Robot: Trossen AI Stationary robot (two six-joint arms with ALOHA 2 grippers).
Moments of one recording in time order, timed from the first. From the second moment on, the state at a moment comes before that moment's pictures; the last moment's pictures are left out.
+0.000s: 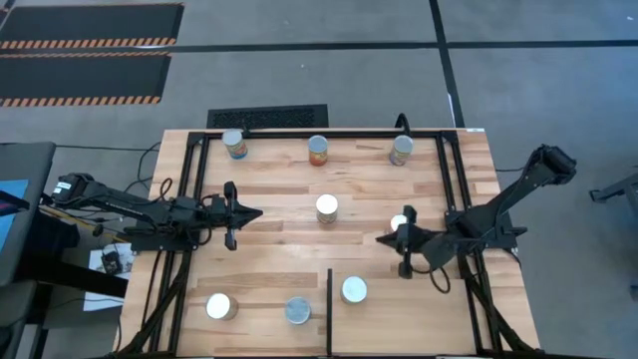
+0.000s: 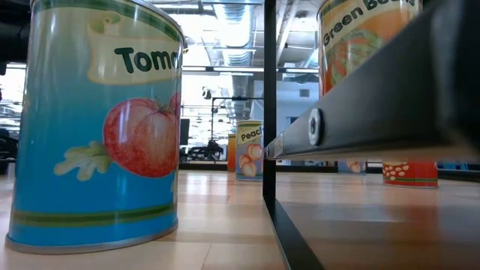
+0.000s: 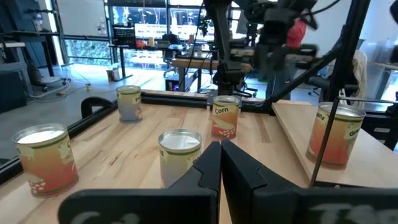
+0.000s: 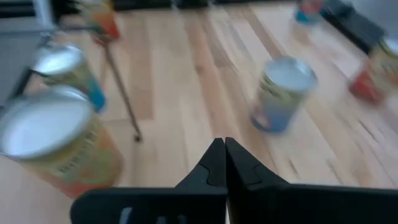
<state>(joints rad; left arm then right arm) -0.17 0.58 0.06 0.53 -0.29 -0.06 0.59 1.05 0.65 -0.26 0.66 0.48</state>
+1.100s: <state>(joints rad) -0.17 0.58 0.06 0.50 -0.30 -0.06 0.44 1.42 0.91 -1.08 0.41 0.70</state>
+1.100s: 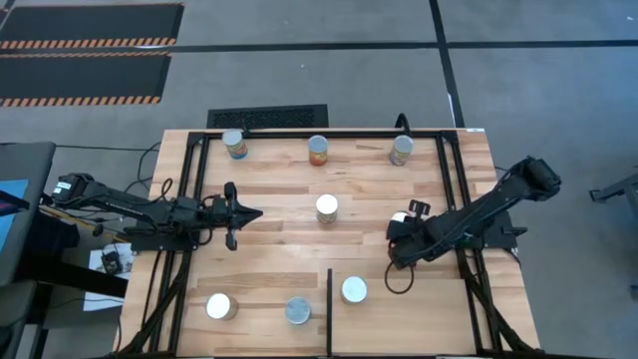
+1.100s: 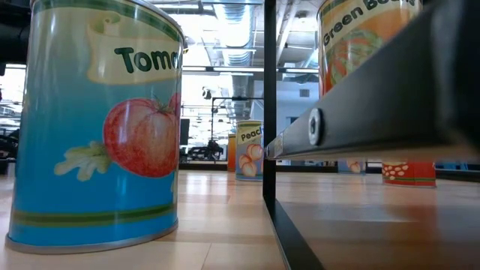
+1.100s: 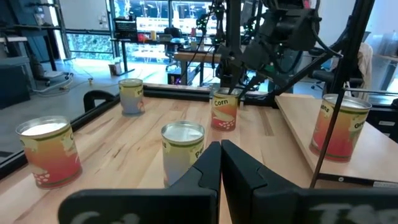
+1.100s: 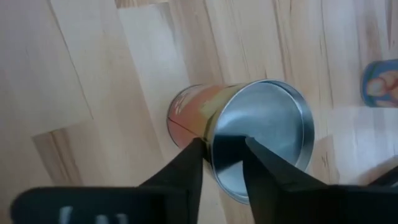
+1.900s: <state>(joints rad) -0.17 0.58 0.06 0.48 -0.30 -0.07 0.61 1.69 1.61 -1.51 0.17 1.34</state>
